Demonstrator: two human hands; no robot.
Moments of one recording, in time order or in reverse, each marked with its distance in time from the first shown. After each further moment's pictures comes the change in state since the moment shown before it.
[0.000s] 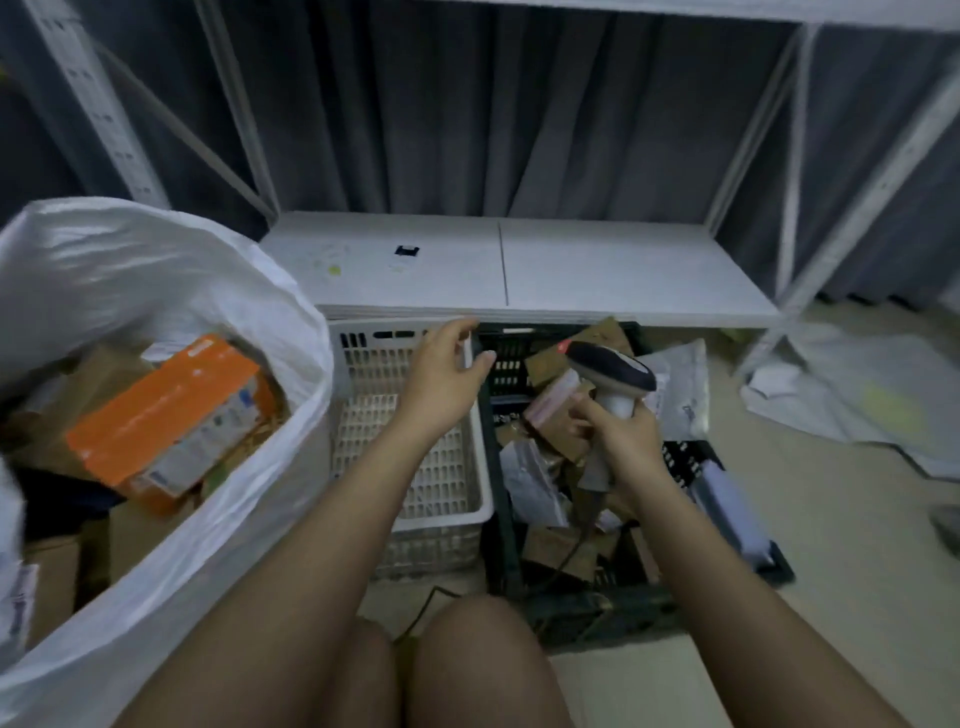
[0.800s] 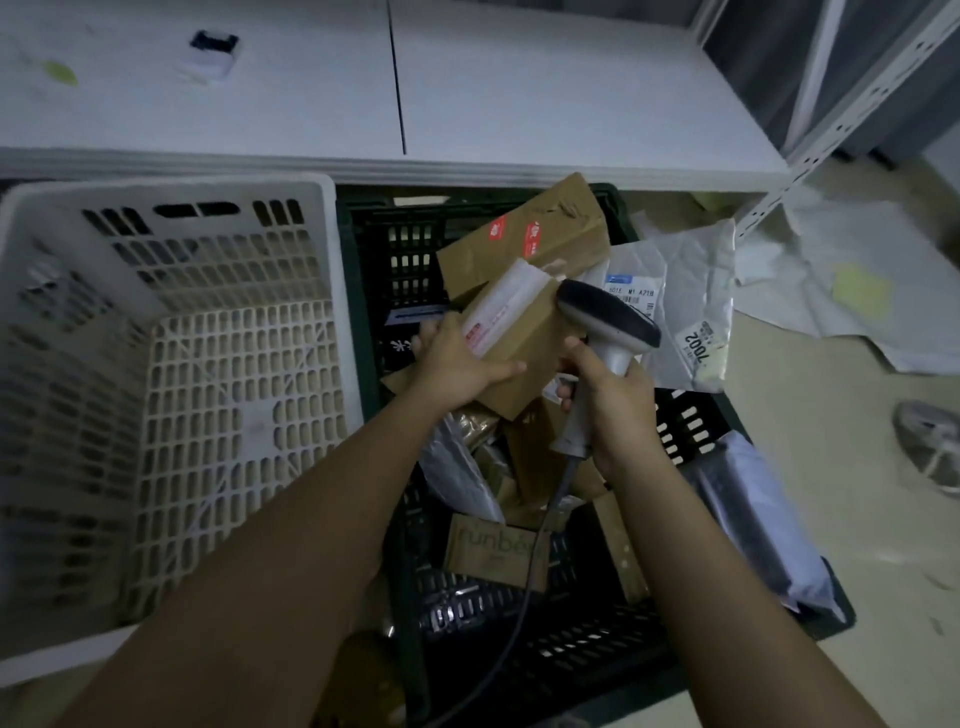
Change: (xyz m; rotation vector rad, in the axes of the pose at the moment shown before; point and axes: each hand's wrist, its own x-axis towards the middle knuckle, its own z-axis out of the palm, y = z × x) left_hand 0.125 -0.163 0.272 0.084 -0.439 -0.342; right_hand 0.183 0.129 -0.028 0.122 0.198 0.170
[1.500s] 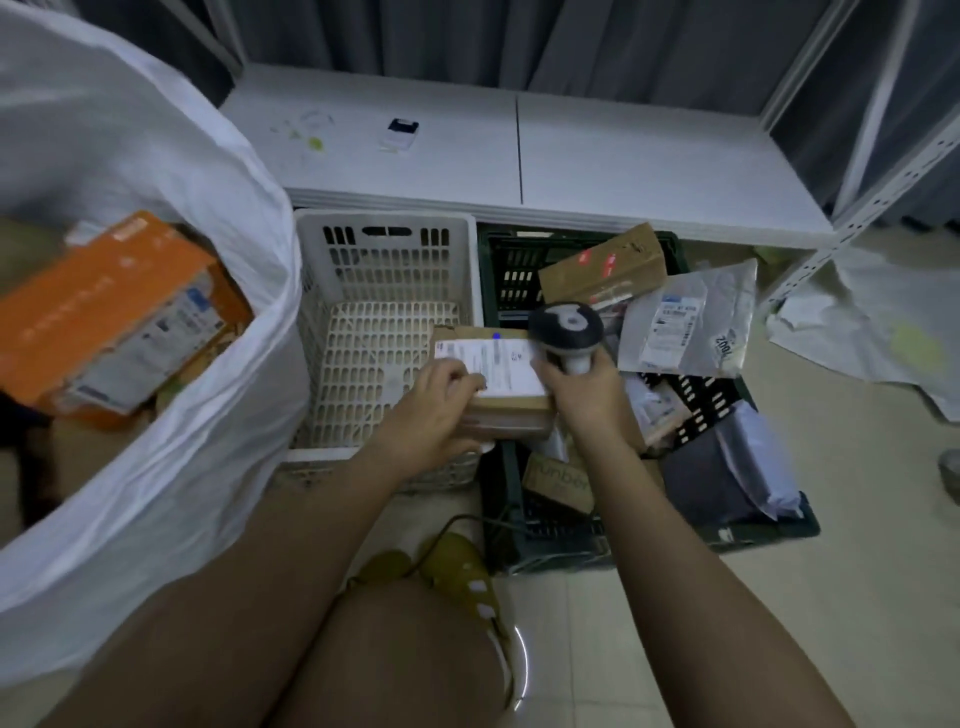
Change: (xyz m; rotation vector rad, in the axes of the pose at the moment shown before) left_hand -0.233 -0.075 -0.113 0.552 0.232 0.626; right_hand -0.157 -0.012 0.044 -0.493 -0.134 -0.224
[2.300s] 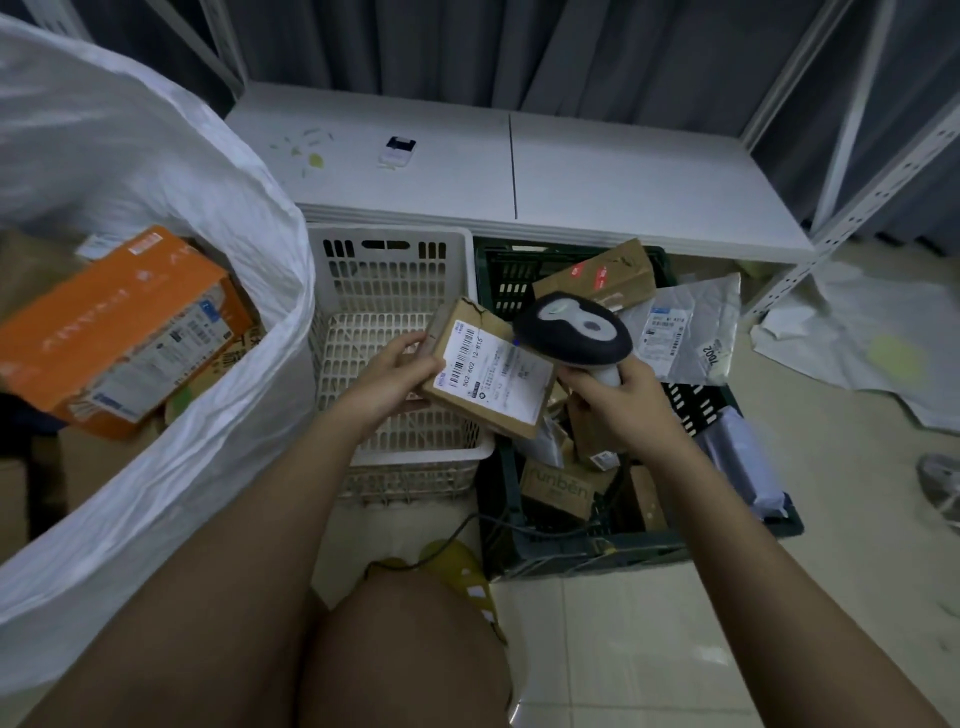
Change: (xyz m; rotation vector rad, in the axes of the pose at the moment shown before) left_hand 0.019 -0.021 -0.053 -1.120 -0.006 -0.807; right_hand -0.025 -0.029 -0.058 0.068 -0.322 -0.229
